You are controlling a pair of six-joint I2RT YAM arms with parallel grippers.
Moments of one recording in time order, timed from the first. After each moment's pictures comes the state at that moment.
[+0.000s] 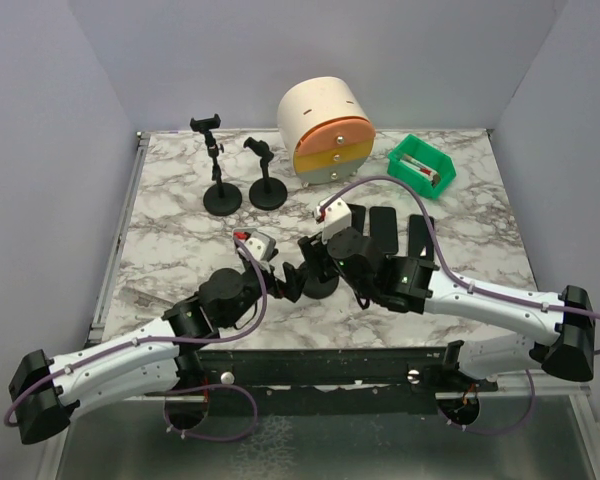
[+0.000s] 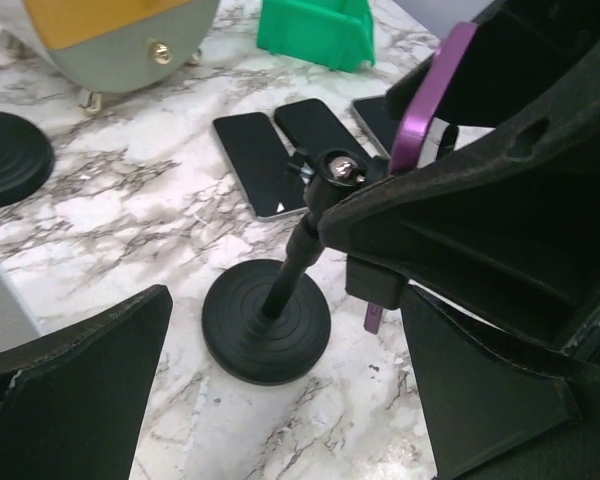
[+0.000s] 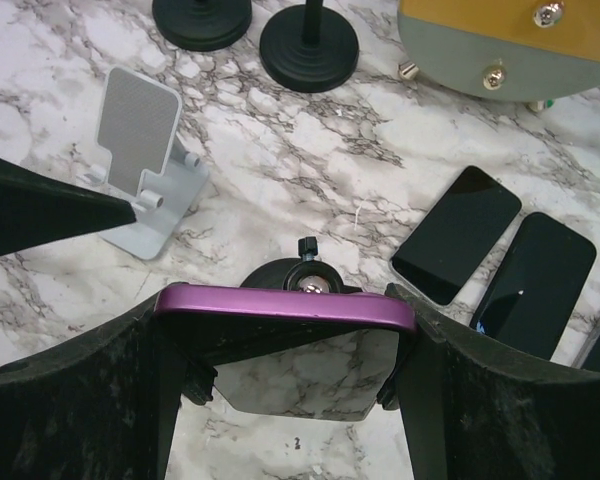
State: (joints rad) left arm -1.03 0.72 0.46 0.16 -0.35 -0.28; right arm 1.17 1.27 1.06 -0.24 0.61 0.18
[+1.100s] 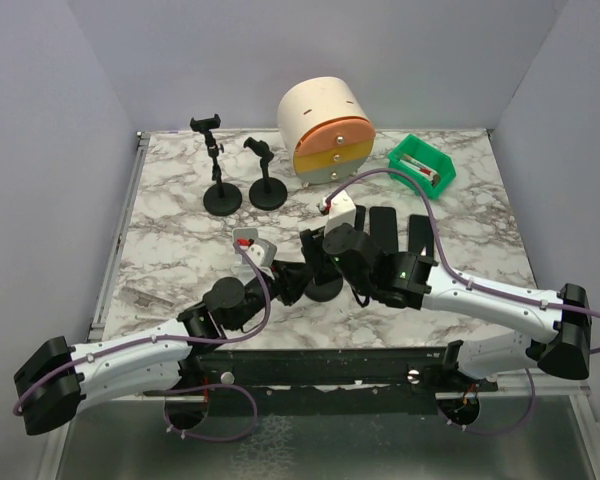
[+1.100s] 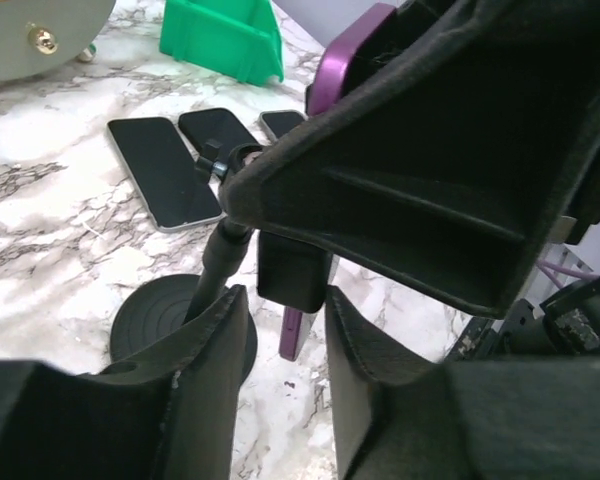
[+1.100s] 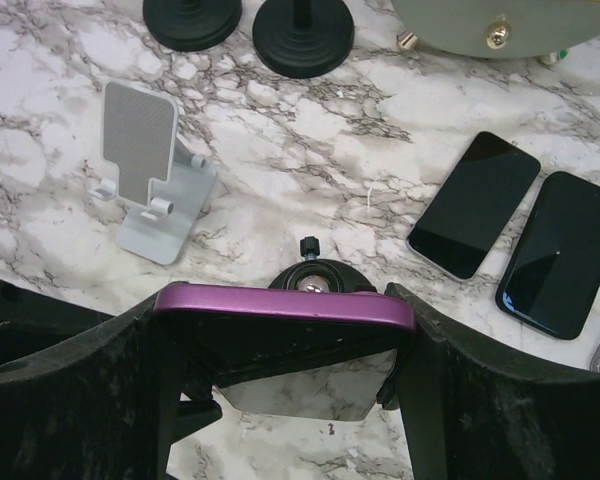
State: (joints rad) left arm -1.03 0.84 0.31 0.53 -0.23 -0.40; right arm 1.16 1.30 1.12 -0.35 0.64 0.35
